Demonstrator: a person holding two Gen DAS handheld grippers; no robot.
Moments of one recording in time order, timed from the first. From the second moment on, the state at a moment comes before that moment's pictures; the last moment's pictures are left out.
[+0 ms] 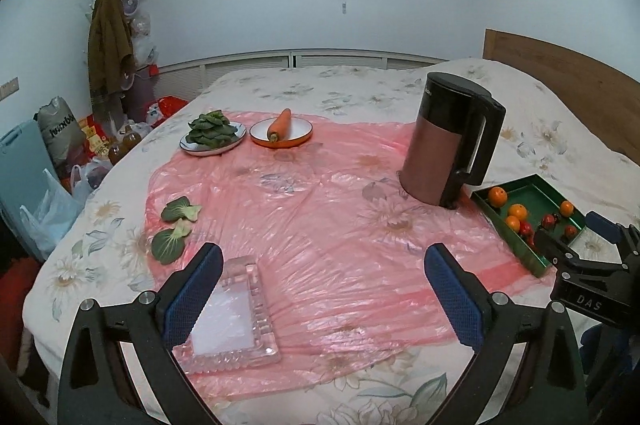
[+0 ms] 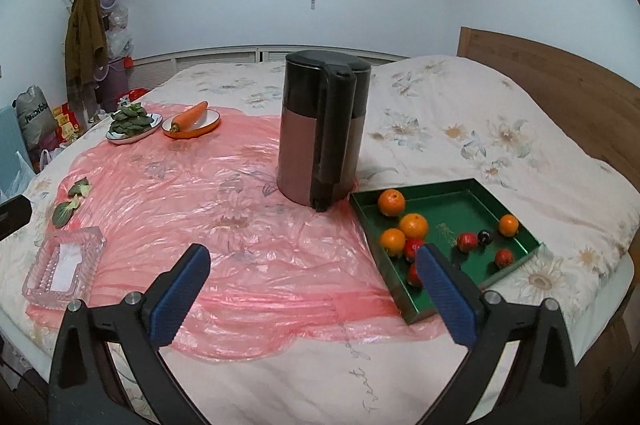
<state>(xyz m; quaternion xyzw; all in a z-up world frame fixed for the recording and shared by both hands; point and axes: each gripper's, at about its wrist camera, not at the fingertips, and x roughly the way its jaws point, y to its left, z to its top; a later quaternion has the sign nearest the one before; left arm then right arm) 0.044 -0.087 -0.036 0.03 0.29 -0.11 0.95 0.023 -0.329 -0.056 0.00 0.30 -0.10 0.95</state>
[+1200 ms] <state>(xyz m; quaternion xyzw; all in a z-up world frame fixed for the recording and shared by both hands) 0.042 -0.088 -0.039 0.02 0.29 -0.13 0.95 0.002 -0.345 -0.044 0.00 0.29 -0.13 0.95</state>
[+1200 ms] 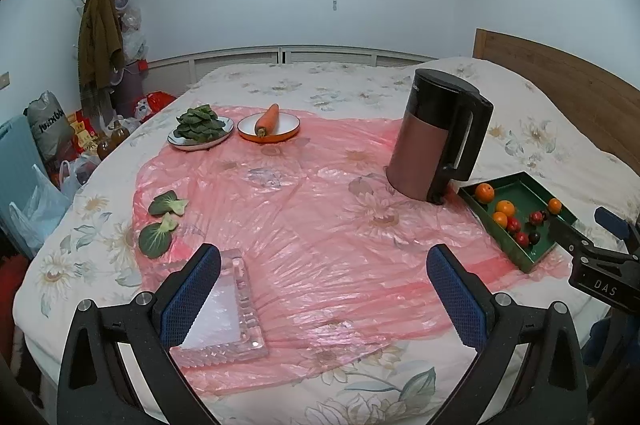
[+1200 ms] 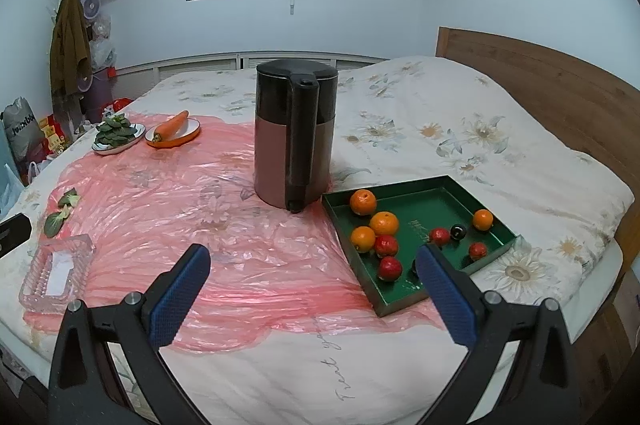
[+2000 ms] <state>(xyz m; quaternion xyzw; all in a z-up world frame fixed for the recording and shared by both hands) 0.043 -0.088 -0.033 0.03 0.28 -0.13 0.95 0.000 -0.340 -0.038 0.02 0.28 -0.13 0.95</state>
